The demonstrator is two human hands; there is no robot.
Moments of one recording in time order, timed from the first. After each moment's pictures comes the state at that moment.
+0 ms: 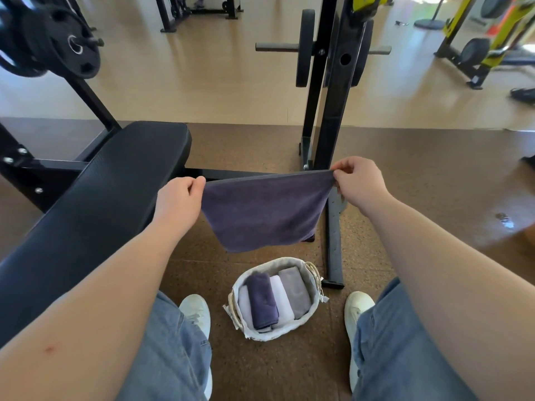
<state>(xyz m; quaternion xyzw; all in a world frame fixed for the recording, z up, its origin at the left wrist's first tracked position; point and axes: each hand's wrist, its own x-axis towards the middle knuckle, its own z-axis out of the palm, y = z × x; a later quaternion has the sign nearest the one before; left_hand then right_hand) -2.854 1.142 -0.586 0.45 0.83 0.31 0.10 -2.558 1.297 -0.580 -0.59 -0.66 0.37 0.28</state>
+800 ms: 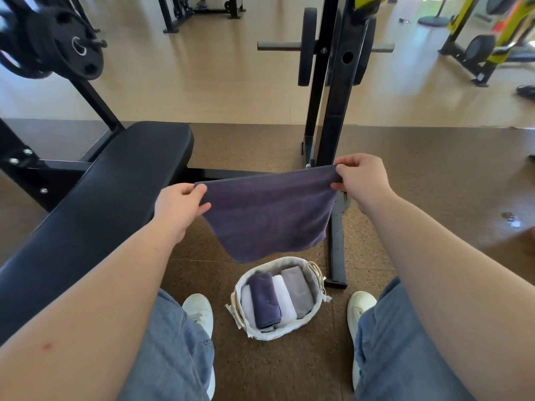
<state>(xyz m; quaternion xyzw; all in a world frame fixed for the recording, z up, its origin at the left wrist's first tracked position) -2.855 1.144 -0.596 0.25 0.76 0.51 0.30 -2.567 1.291 -0.573 -0.60 -0.56 0.44 0.36</state>
